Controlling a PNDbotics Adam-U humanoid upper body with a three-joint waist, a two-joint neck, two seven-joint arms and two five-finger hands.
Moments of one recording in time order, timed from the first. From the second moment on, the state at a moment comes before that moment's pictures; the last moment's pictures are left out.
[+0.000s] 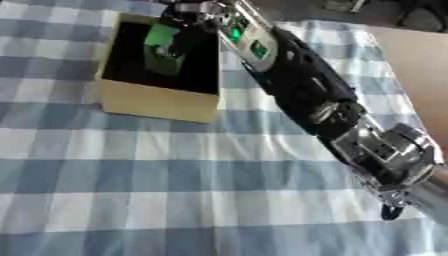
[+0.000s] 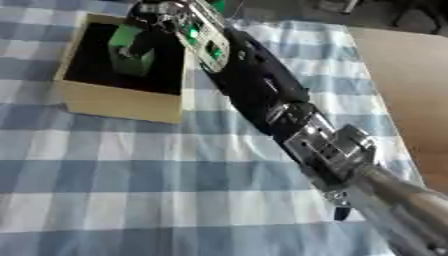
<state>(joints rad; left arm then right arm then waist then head) -0.35 0.23 0.02 -1.98 -0.02 -0.21 0.36 -1.15 -0.43 0.31 -1.10 0.56 0.29 0.54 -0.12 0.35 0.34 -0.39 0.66</state>
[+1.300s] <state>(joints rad) -0.35 0.23 0.02 -1.98 -0.02 -0.21 0.35 -1.13 -0.46 0.31 -1.22 0.66 0.17 0.69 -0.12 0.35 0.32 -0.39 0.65</state>
